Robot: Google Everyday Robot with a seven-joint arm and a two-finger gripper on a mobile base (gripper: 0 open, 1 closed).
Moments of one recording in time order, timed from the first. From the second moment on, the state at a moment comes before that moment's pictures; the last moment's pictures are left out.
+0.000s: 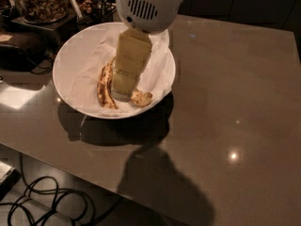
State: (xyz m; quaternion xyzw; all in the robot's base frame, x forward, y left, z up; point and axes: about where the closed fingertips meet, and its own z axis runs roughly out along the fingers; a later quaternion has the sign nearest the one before) arm 0.458 0.016 1.019 -0.61 0.77 -0.01 0.18
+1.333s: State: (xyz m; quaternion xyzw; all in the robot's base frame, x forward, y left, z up) arm 0.503 0.032 0.979 -0.55 0.82 0.06 0.14
